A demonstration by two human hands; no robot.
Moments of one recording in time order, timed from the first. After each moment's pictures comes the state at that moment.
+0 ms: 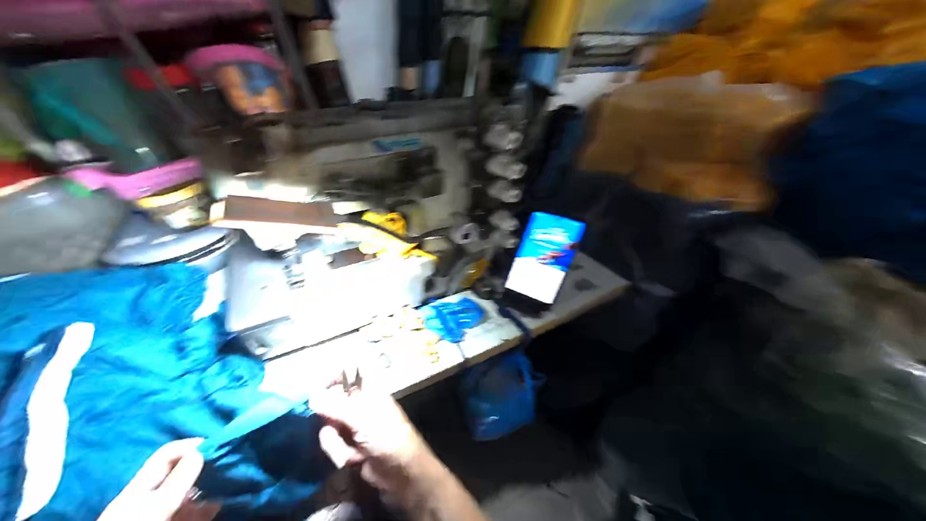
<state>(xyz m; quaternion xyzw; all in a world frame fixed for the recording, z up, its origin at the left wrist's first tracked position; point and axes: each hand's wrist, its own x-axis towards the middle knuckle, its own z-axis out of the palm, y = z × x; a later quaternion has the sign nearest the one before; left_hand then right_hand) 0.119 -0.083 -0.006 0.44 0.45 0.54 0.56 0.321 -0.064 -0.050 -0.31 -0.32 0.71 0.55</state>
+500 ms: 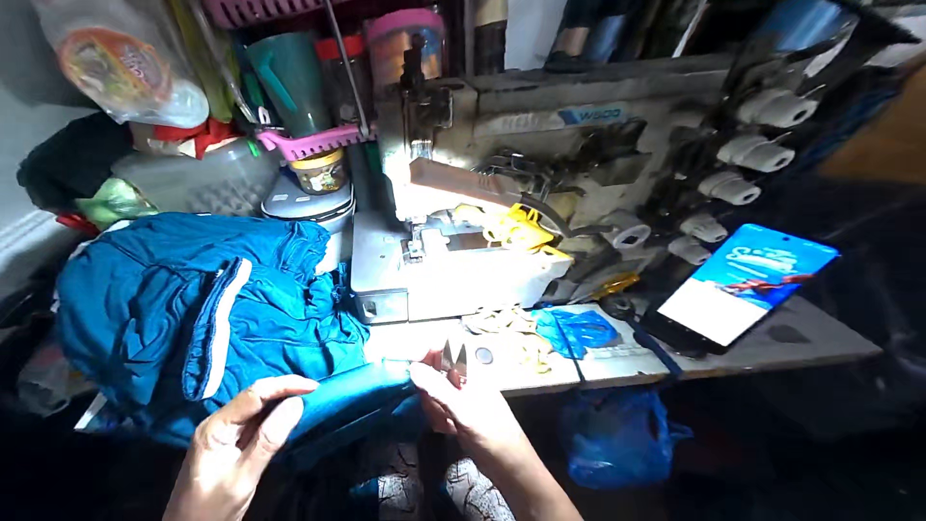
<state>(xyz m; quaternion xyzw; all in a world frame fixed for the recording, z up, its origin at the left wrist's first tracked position) 0.073 -0.079 -0.009 0.65 0.43 0.54 0.33 0.317 -0.051 -0.043 -0.37 -0.44 0.62 0.53</state>
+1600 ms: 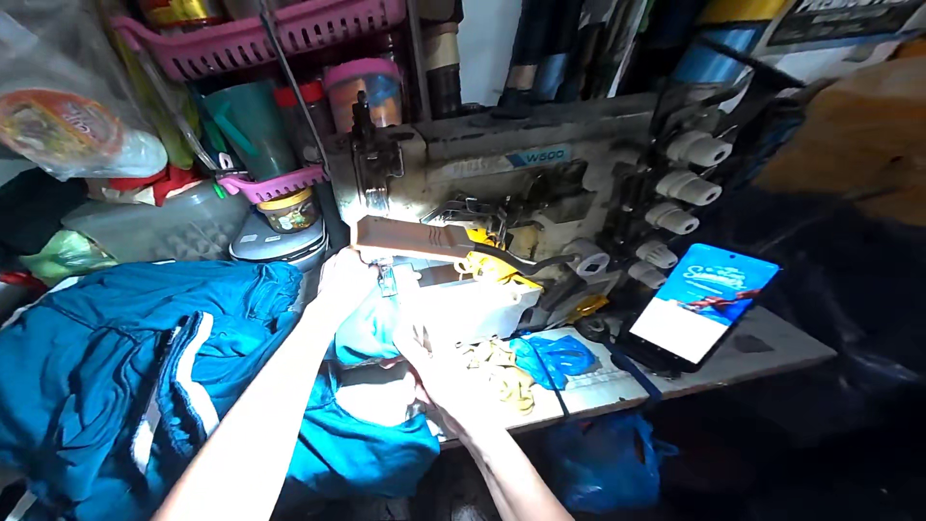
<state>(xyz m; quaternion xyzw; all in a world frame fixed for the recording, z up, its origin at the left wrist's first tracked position) 0.199 0.177 0.011 0.76 0.60 0.22 0.10 0.335 0.030 -0.042 -0.50 -0.46 0.54 0.50</state>
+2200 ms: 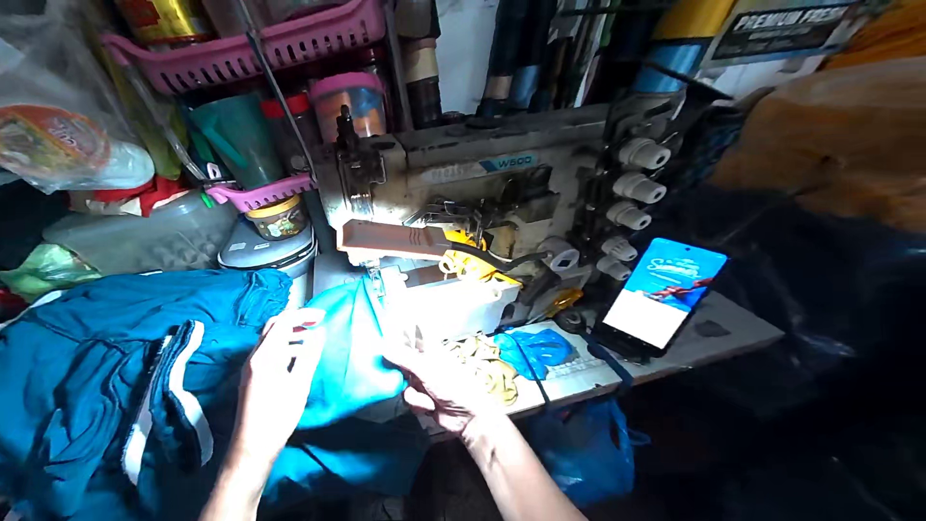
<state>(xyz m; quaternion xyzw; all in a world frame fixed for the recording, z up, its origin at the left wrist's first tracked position) 0.131 0.037 -0.009 0.70 0.50 0.49 0.15 0.344 0.010 -0.020 -0.39 -0.36 0.71 0.47</state>
